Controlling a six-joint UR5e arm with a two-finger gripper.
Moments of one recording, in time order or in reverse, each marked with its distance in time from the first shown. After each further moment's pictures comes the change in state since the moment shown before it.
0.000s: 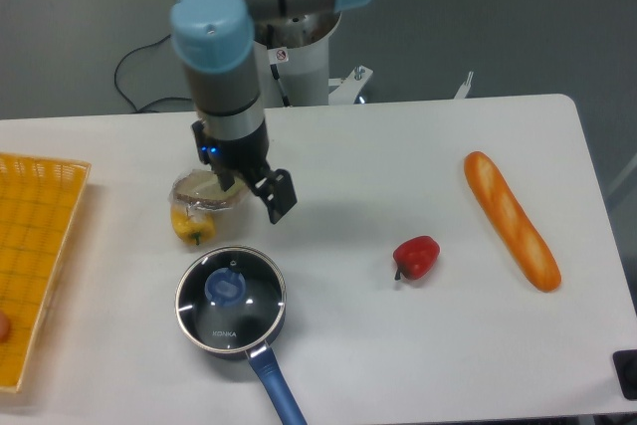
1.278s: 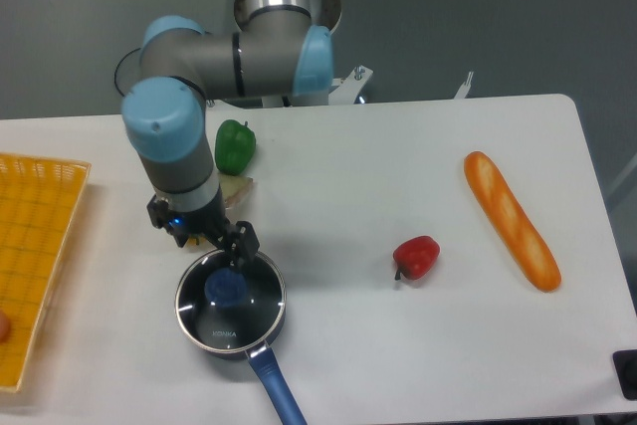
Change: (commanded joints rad) arm -0.026 -0.172 0.106 0.003 -0.167 -0.367
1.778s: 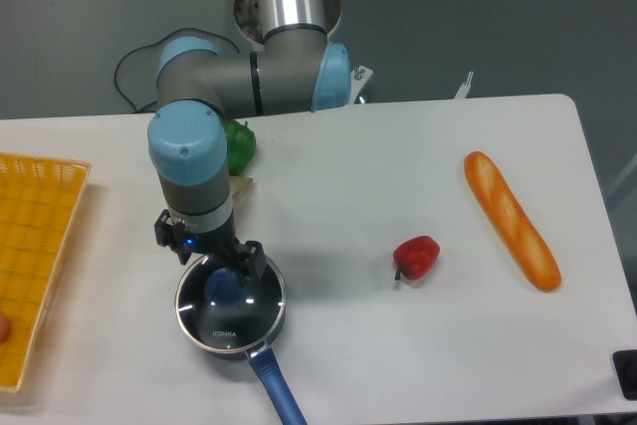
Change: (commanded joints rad) arm 0.011 -0.038 0.043 0.002 0.021 0.003
